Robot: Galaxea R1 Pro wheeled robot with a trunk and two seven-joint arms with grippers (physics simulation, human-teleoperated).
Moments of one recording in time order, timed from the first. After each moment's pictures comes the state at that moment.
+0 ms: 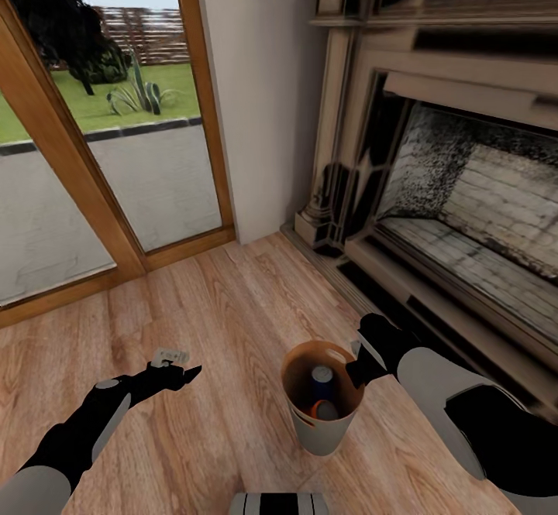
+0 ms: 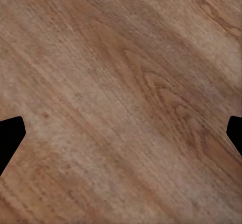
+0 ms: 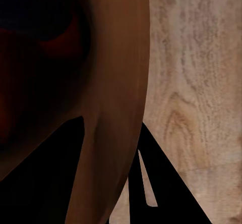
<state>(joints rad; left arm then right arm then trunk) -0.54 0.24 -0.10 -0.82 0.15 0.27 -0.46 -1.06 0.00 0.39 -0.23 0.02 1.05 0.26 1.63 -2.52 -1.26</state>
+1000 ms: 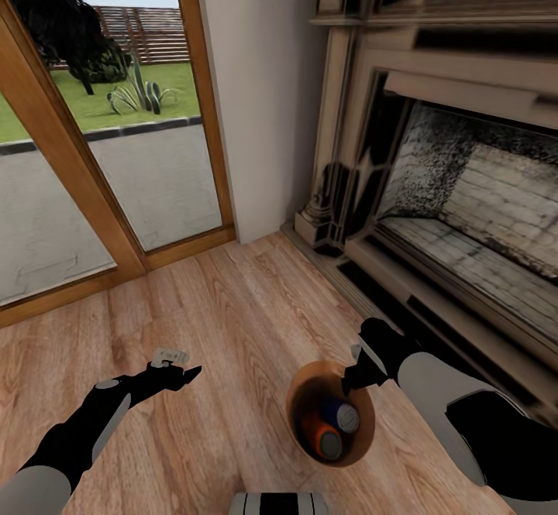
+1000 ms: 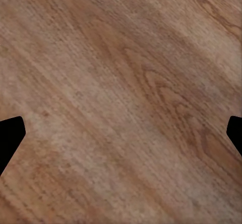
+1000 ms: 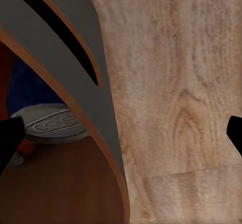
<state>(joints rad) -0.54 0.24 -0.10 -0.81 0.15 0.27 -0.46 -1.04 0.00 0.36 -0.23 0.02 1.04 0.26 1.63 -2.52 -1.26</state>
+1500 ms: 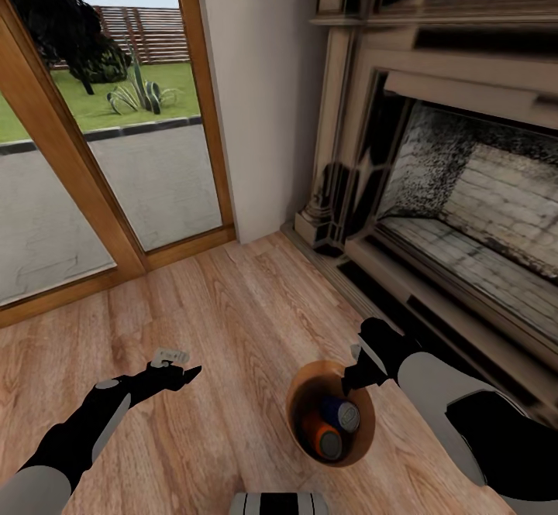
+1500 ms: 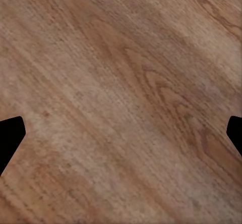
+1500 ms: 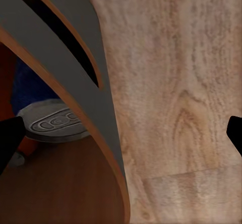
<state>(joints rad) -0.54 0.24 -0.10 -0.81 0.15 0.27 -0.46 -1.04 0.00 0.36 -0.23 0.02 1.04 0.26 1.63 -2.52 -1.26</state>
